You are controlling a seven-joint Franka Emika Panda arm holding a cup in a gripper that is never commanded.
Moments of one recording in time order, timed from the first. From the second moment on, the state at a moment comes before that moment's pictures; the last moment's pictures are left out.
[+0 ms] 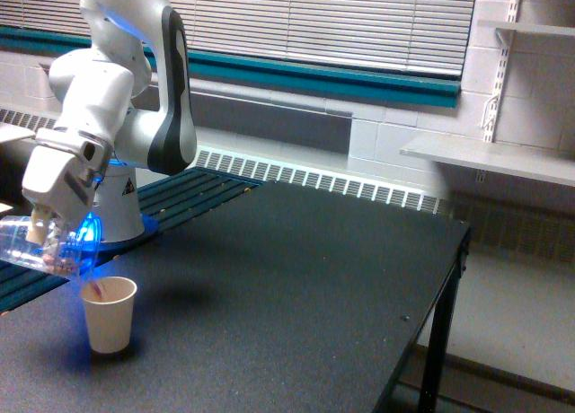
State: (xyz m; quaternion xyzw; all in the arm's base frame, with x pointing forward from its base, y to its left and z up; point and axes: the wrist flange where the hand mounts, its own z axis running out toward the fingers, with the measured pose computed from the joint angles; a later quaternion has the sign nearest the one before) arm 0.209 -0.291 0.242 0.93 -0.14 0.11 0.32
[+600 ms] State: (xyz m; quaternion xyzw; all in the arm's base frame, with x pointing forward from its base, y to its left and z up) arm 0.210 -0.290 0.245 0.93 -0.14 0.11 0.31
